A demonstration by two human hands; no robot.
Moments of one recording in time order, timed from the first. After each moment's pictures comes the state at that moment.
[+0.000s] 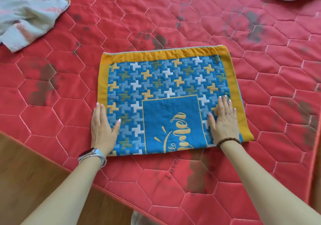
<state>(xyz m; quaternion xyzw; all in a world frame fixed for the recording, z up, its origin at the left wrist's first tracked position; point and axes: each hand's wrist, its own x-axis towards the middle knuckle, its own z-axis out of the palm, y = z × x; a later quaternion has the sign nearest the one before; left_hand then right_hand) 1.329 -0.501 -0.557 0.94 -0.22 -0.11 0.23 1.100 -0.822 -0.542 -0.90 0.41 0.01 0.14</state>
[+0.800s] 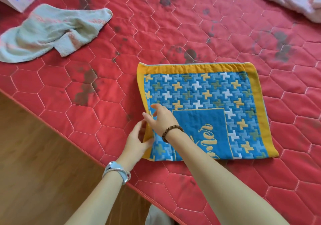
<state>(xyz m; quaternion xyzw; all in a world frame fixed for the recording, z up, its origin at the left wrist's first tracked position) 1.312 -0.491 -0.471 0.76 -0.07 -0.34 0.54 1.309 -0.632 -0.458 -0.85 0.28 0.15 0.42</state>
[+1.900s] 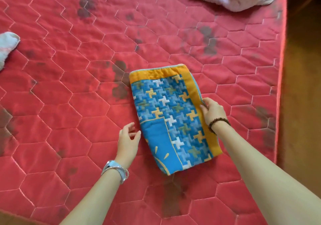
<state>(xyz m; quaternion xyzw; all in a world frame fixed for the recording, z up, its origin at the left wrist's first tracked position) 1.269 -0.682 -0.510 0.84 -0.09 -0.33 0.43 1.124 -0.934 -0.469 -0.77 0.56 0.03 0.30</state>
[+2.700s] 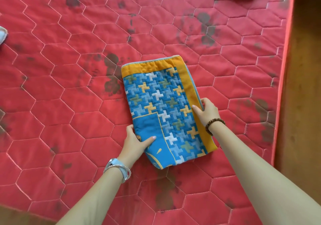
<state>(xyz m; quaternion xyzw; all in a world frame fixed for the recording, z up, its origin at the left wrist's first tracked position) 1.239 -0.688 -0.517 0.77 -0.04 -0.48 0.42 1.107 -0.934 -0.492 -0.74 0.56 0.05 0.37</state>
